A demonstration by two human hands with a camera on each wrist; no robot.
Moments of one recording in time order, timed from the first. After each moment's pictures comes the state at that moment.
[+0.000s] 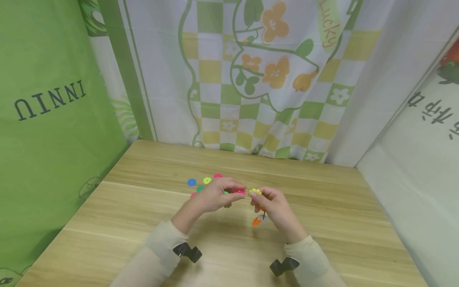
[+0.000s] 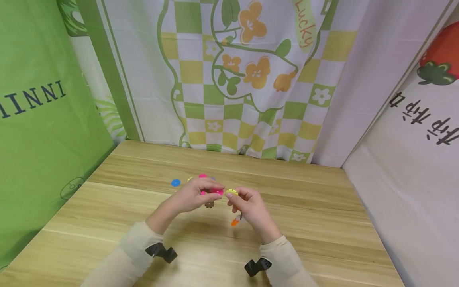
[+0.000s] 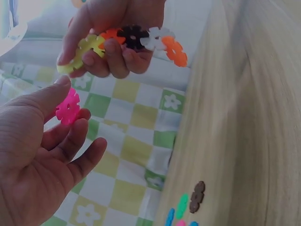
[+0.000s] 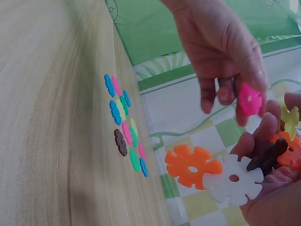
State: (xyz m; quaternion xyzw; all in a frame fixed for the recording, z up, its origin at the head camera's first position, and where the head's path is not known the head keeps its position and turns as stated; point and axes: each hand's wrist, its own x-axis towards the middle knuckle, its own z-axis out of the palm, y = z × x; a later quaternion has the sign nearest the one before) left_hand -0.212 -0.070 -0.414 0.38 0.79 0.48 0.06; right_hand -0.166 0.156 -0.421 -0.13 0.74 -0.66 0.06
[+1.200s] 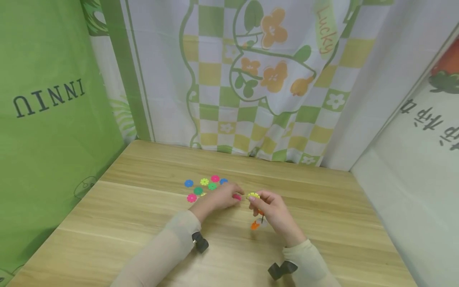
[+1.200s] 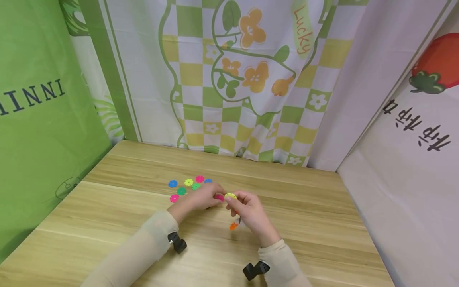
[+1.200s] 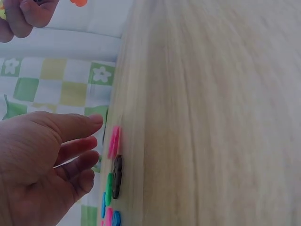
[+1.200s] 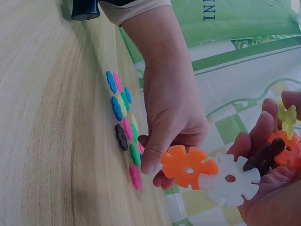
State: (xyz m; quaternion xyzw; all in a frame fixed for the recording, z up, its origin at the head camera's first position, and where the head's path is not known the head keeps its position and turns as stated) left_hand -0.259 -0.034 -0.470 0.31 0.90 0.28 0.12; right_hand -0.162 0.162 -0.422 -0.15 0.74 -0.66 0.07
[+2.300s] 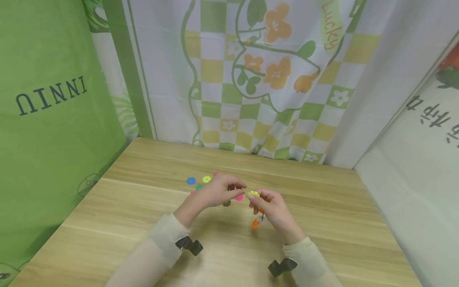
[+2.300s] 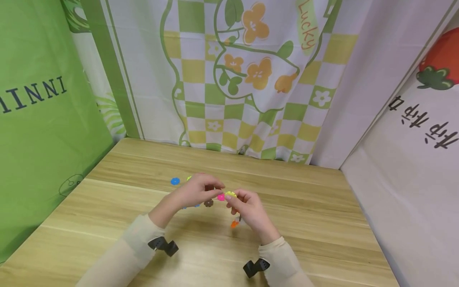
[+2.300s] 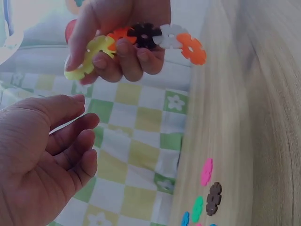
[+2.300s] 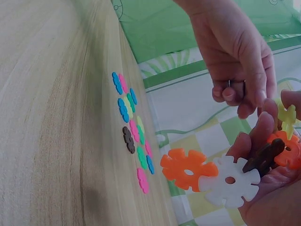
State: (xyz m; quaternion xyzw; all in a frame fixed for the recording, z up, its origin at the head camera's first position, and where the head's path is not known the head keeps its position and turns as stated) left_hand -0.218 -0.063 -0.405 0.34 0.82 0.44 0.11; right_hand -0.166 0.156 -0.426 -0.14 0.74 -0.65 0.08
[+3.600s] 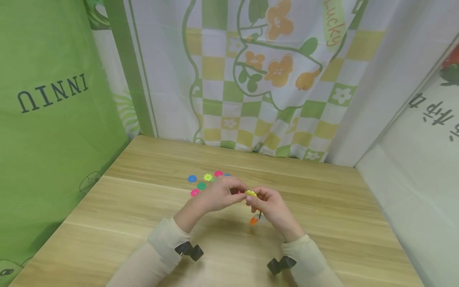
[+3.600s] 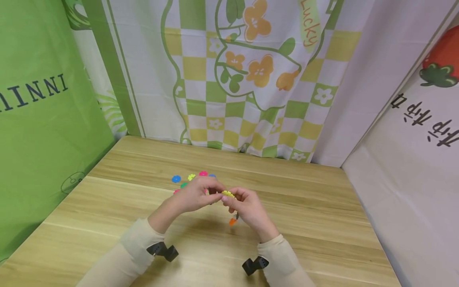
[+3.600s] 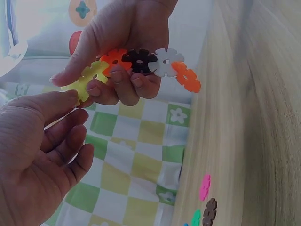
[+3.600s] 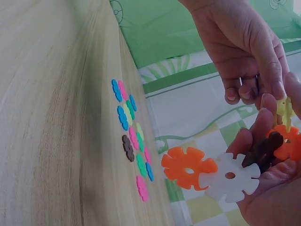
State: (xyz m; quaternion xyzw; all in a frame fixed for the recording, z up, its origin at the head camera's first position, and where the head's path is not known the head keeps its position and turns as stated) left_hand -0.202 -0.063 -0.403 0.42 0.80 0.42 -0.02; right_hand -0.165 0.151 -0.425 -0.16 0.73 -0.66 0.09
